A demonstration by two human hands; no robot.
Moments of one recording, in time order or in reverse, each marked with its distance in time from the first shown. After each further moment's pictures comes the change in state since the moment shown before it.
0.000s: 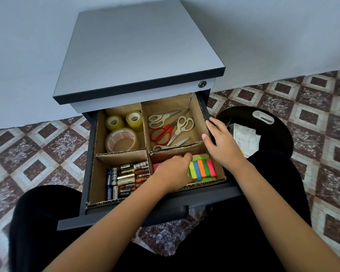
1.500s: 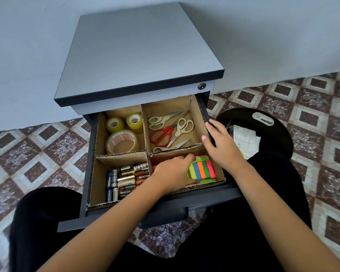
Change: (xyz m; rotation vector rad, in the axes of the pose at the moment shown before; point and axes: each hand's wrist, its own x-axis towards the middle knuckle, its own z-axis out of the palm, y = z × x) left_hand -0.001 -0.004 0.000 0.092 0.042 0.076; right_hand -0.001 0.001 -0.001 0.015 0.002 -0.005
